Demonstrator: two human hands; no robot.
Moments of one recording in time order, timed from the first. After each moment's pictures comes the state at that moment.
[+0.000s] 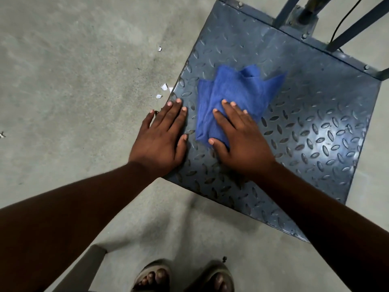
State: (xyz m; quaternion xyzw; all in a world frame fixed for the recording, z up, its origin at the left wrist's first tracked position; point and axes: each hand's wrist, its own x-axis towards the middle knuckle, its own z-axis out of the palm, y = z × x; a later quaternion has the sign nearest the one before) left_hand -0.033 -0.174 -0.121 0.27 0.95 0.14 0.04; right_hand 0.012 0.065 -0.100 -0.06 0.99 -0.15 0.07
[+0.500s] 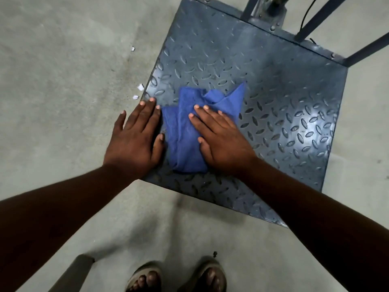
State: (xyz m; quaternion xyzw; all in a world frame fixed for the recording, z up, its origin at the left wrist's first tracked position) left_hand -0.033 -0.172 -0.118 0.28 0.95 0.12 0.02; right_hand 0.024 0.081 -0.112 -0.13 0.99 -0.09 0.02
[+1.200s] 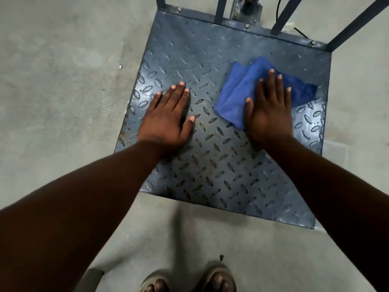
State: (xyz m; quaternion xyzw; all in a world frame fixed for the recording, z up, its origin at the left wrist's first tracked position) left_hand -0.075 -0.061 -0.105 0.36 0.93 0.10 0.06; right_hand 0.020 0.200 -0.109 0.20 0.98 -0.03 -0.01
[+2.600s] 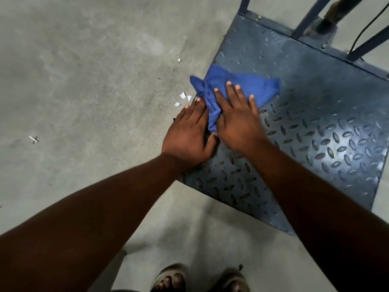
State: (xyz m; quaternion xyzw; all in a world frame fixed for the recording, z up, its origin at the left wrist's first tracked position) left_hand -0.063 -0.153 -0.120 0.28 0.94 0.20 0.02; right_hand -0.064 0.021 -0.117 -0.02 1.00 -0.06 0.04
